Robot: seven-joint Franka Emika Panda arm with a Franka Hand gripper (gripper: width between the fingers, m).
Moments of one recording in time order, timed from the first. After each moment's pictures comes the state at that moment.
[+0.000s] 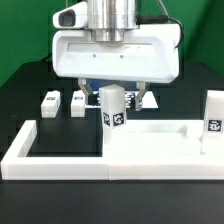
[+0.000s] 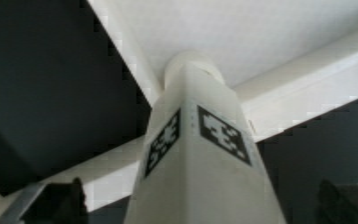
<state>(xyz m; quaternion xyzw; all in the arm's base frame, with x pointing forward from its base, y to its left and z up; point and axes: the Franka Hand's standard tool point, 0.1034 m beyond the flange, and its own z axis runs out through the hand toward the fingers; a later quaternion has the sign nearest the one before) 0.635 -0.062 0.107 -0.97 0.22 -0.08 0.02</state>
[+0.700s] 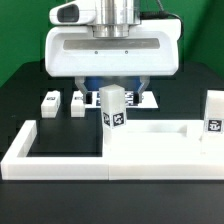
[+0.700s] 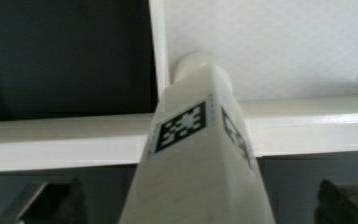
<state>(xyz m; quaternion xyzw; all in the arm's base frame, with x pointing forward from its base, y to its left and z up) 0.634 -0.062 0.113 -0.99 0.07 -0.07 0.01</state>
